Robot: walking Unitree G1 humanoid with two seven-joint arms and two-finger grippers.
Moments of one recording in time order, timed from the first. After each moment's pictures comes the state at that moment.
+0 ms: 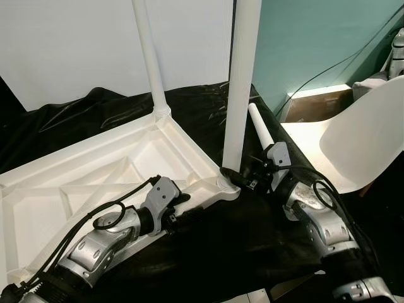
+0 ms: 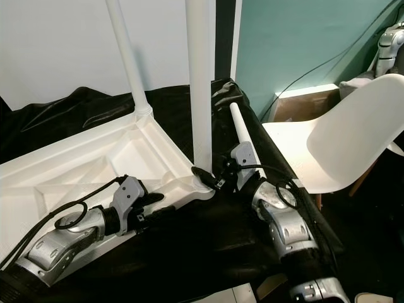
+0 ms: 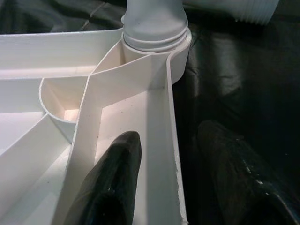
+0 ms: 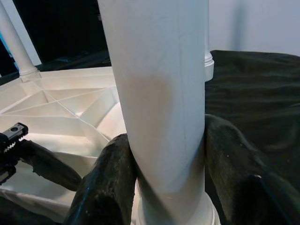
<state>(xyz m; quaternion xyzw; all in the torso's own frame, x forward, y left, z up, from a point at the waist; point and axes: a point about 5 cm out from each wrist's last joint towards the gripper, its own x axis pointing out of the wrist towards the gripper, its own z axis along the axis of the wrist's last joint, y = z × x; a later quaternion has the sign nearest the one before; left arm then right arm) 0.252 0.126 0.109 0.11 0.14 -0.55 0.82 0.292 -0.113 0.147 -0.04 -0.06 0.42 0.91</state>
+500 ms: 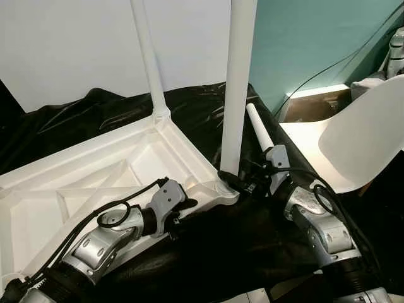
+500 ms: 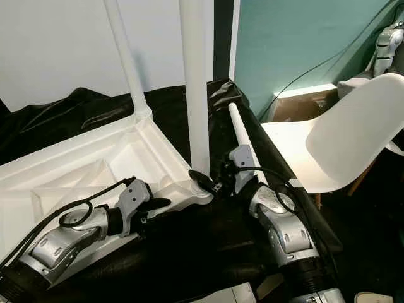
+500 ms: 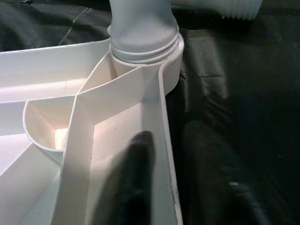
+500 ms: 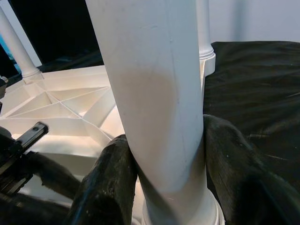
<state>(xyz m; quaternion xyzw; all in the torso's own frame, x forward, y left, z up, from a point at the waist) 0.254 0.120 0.107 0.14 0.14 -0.55 0.81 0.283 -0.109 0.151 -0.03 -0.03 0.41 0.91</state>
